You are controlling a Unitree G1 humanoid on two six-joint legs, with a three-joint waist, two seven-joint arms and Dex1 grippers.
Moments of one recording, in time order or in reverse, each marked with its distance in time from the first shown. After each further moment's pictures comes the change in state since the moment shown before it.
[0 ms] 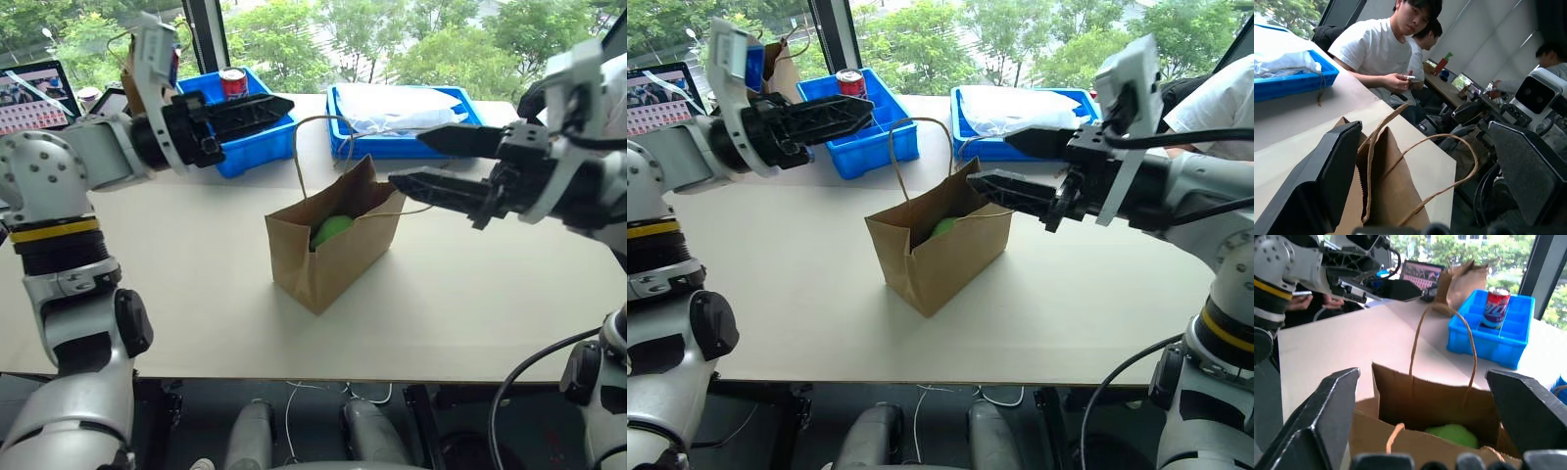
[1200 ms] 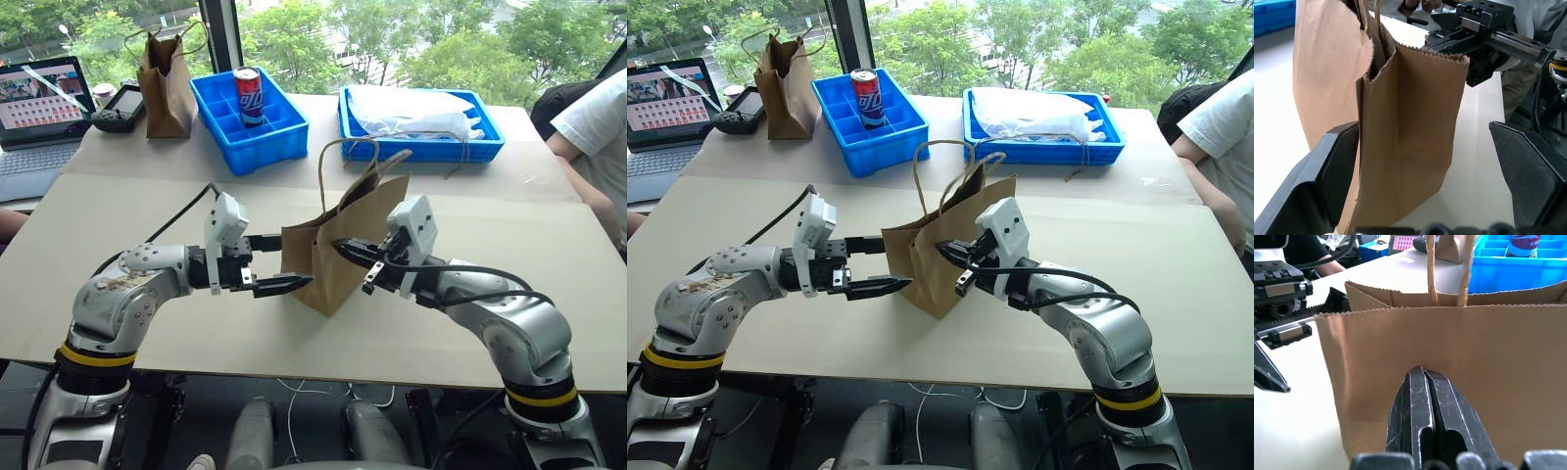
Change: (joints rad) left arm 0.607 -0.056 -0.308 -0.442 0.294 -0.480 -0.072; right arm 0.447 0.311 0.528 -0.073 -0.492 -0.423 -0.162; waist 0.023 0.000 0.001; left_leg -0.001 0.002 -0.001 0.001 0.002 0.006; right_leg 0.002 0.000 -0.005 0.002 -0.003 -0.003
